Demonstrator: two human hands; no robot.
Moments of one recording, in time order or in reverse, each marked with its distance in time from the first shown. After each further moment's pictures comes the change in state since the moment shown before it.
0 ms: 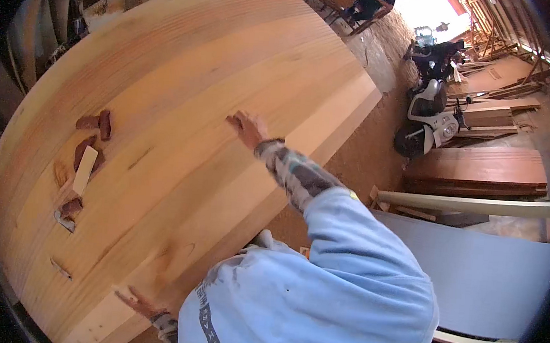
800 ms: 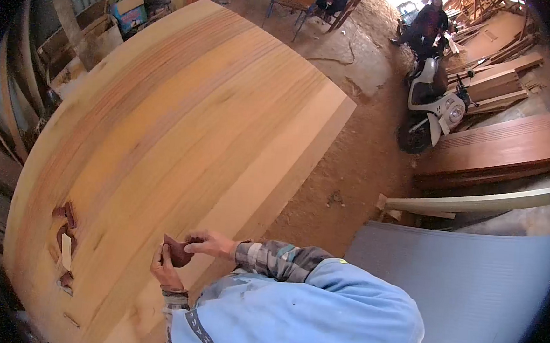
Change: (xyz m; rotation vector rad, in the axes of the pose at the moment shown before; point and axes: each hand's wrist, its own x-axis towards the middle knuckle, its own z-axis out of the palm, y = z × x) left_hand -0.242 0.286 0.314 -0.332 -0.731 0.135; right_hand -0.113 0.080 -0.091 1.173 -0.609 0.092
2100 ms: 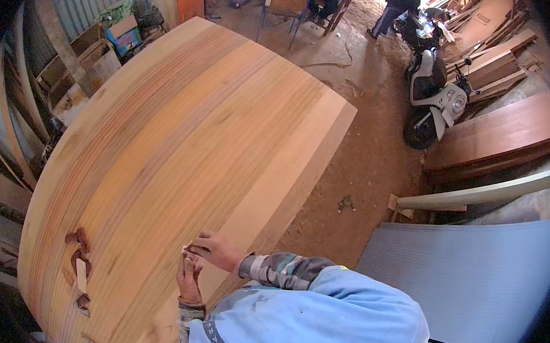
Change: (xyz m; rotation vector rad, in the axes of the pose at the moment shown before) left_hand 0.007 -0.010 0.017 -0.229 -0.390 -0.294; right_hand 0.010 -0.036 -0.008 -0.338 0.278 -0.293
